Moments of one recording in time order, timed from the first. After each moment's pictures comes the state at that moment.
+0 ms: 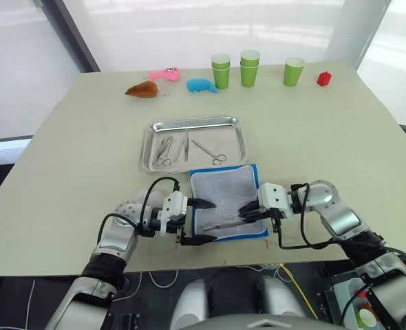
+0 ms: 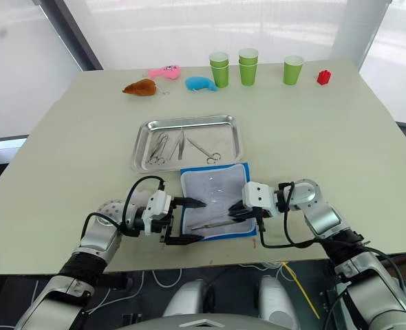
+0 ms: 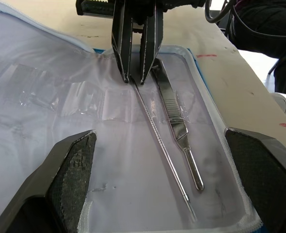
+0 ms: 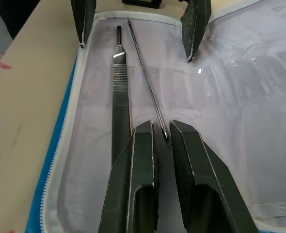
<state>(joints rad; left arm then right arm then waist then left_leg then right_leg) -0.26 0.53 -0.21 0.38 -0.28 -0.21 -1.41 -0.45 -0.48 0.41 0.20 0.07 -0.02 1.24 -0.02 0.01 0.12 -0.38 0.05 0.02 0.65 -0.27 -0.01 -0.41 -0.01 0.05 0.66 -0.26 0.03</state>
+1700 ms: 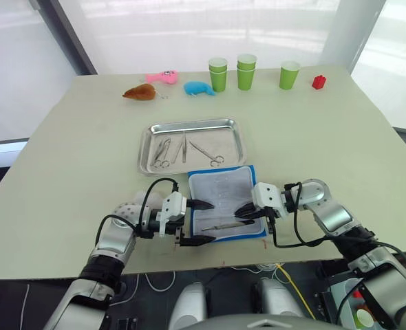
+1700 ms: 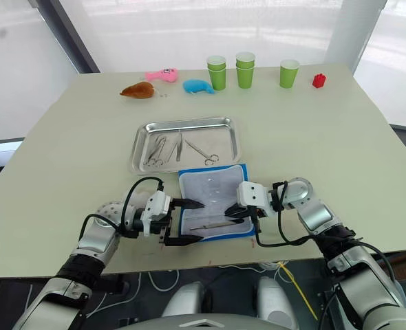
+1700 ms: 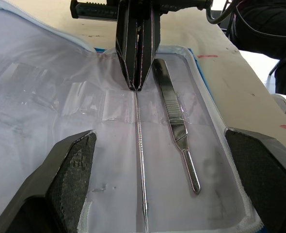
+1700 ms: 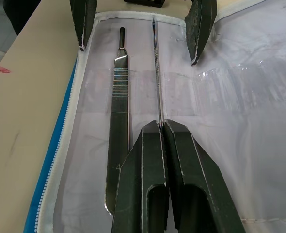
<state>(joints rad) -0.25 0.54 -0.21 0.36 -0.28 -0.18 -1.40 -0.50 -0.45 0.44 0.27 0.06 -0.02 1.24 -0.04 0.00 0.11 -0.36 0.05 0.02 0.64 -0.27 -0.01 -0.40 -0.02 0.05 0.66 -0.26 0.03</state>
